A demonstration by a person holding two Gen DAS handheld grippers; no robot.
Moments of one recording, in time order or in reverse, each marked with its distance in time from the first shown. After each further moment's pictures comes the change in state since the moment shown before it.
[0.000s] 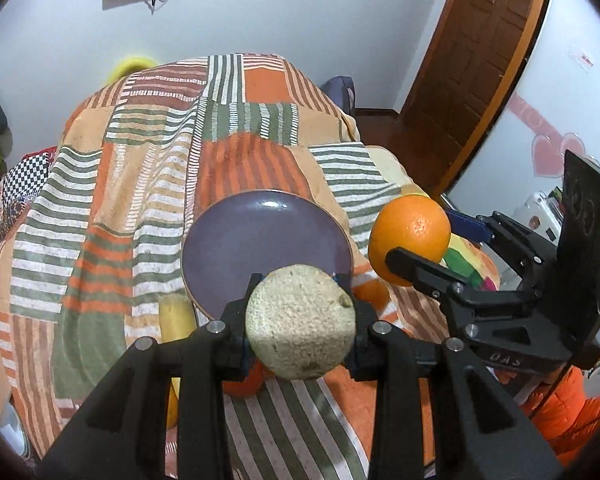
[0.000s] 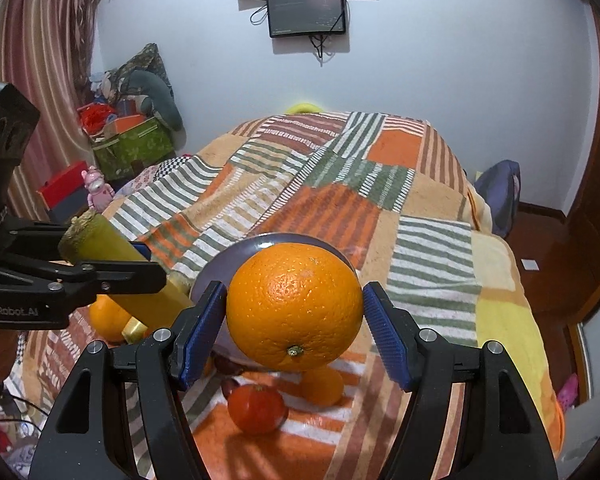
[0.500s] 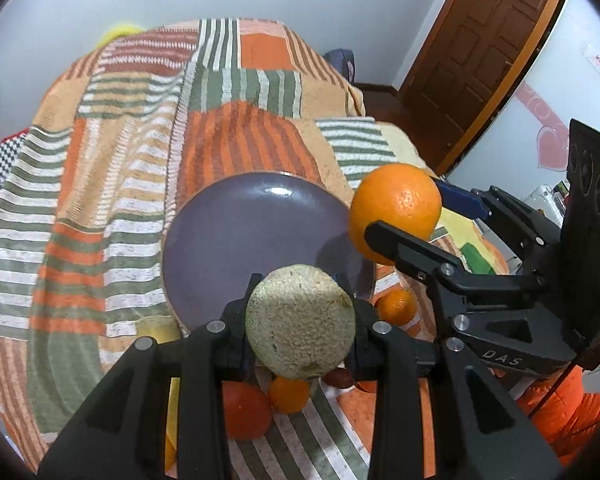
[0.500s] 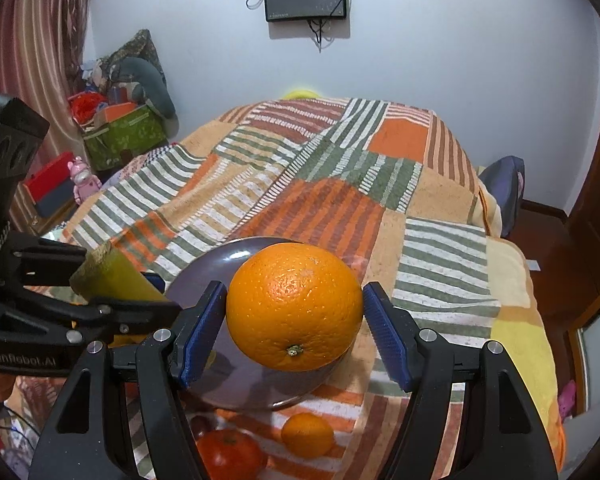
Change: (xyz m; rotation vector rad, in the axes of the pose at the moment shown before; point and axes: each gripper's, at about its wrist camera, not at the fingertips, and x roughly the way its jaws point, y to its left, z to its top) left arm 0.066 0.020 0.015 -0.019 0.122 -0.048; right arm 0.052 -0.009 0.013 -0.012 0.053 -0.017
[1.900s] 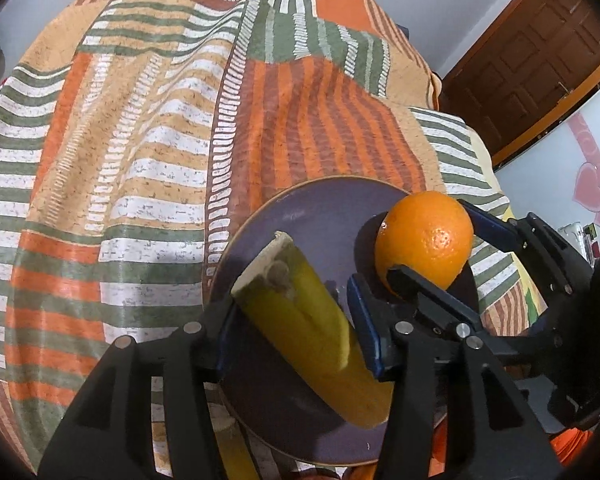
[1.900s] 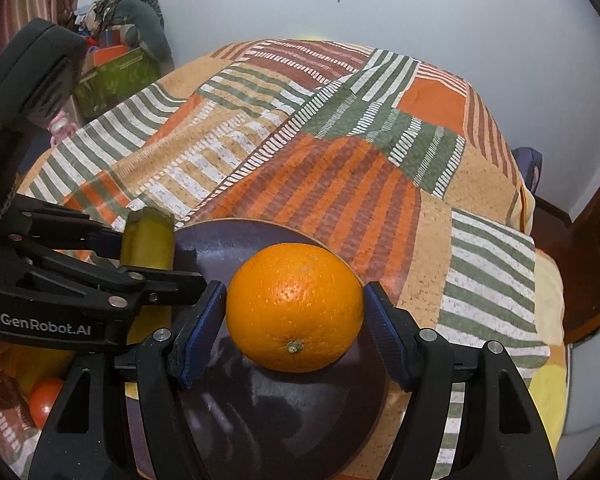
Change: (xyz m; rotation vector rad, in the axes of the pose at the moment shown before) left arm 0.086 0.083 0.042 -0.169 0.142 0.036; right arm 0.094 0.009 0.018 -0.094 0.175 -0.023
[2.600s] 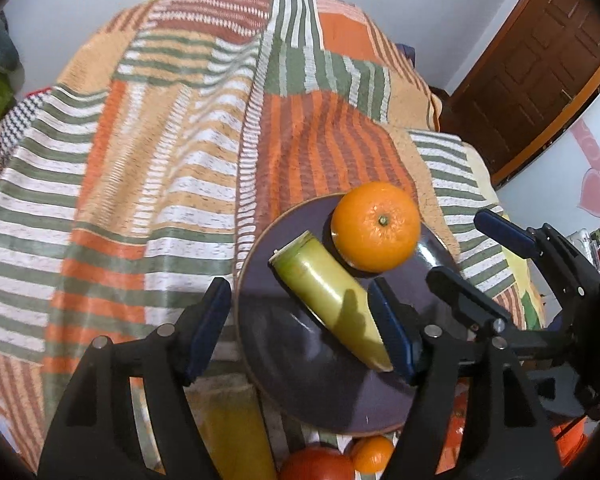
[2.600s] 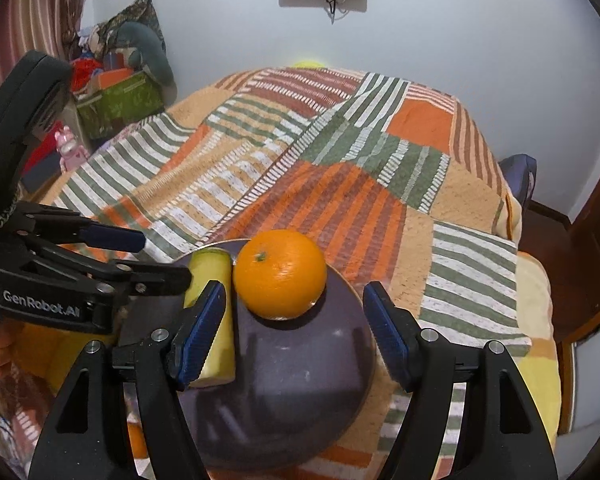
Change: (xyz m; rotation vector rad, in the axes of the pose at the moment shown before) left arm -0.052 -0.007 -0.012 0.012 -0.105 0.068; right arm -0.042 -0.002 -0.002 0.039 -0.084 0.011
